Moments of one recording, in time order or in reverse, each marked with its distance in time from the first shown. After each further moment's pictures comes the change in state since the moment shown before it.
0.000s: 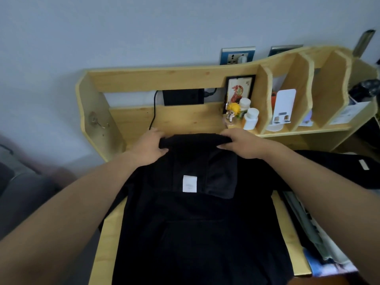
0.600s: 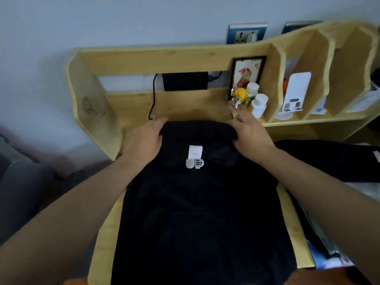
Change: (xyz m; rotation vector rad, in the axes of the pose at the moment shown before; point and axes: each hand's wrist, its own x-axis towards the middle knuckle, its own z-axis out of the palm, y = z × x) left_hand -0.009 -0.016 0.028 0.278 0.323 0.071; right_hand 0.012 0.047 0.038 -0.556 0.564 -0.199
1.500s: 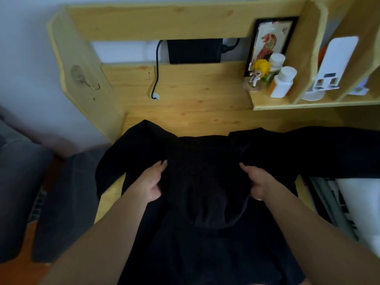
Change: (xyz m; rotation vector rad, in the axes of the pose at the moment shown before) left_hand -0.100 -0.006 0.128 -1.649 -0.398 -1.291; right_hand -0.110 -0.016 0.117 1.563 -0.432 1.528
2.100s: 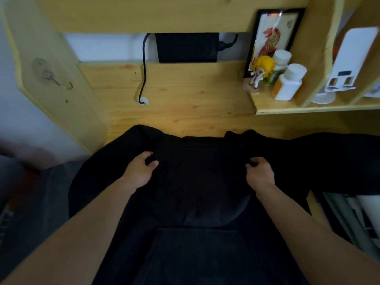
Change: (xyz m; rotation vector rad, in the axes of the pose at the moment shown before) left_hand 0.078 0.042 0.002 0.951 0.220 0.401; right_hand 0.064 -0.023 0.004 -0.605 0.541 -0.434
